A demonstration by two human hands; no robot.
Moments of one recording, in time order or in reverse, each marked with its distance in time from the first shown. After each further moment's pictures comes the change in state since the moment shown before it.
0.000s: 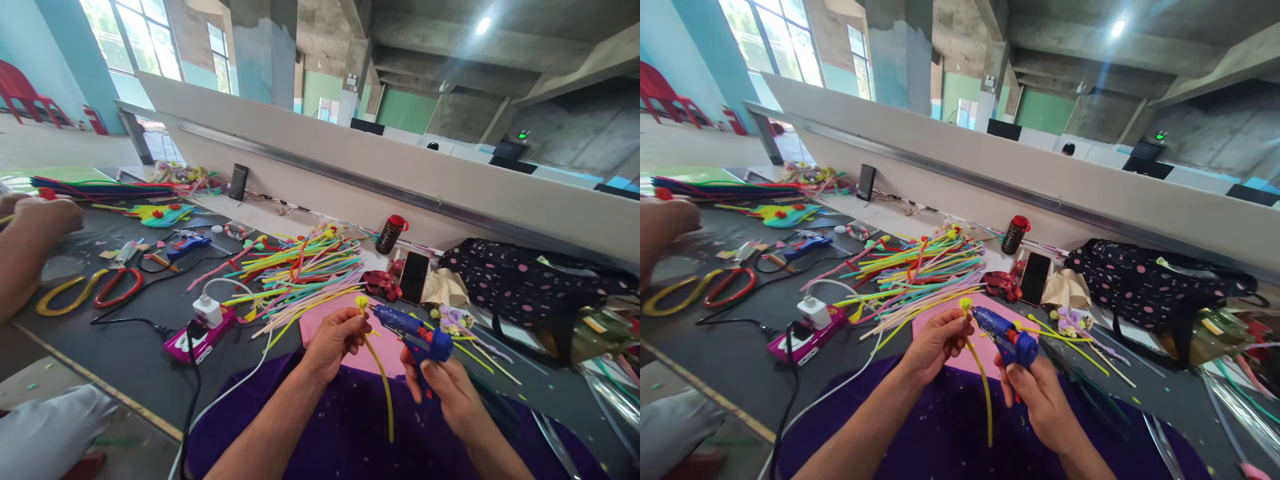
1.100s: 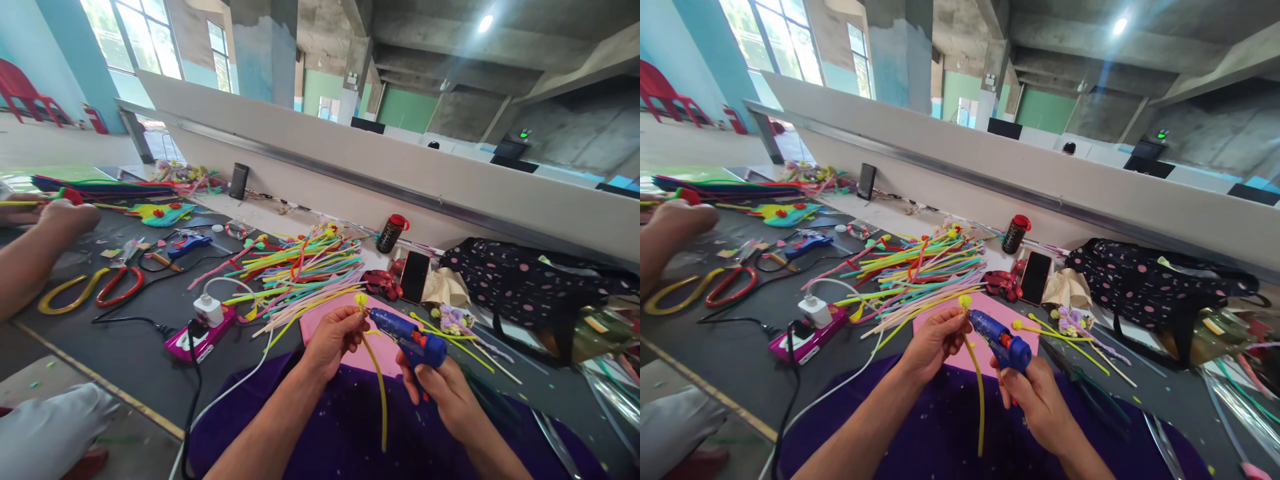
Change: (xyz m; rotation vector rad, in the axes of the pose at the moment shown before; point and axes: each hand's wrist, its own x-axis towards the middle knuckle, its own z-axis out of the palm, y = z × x) left_hand 0.002 0.001 -0.002 -0.020 0.005 0.018; right_hand 0.000 -0.009 0.000 -0.051 -0.078 0.048
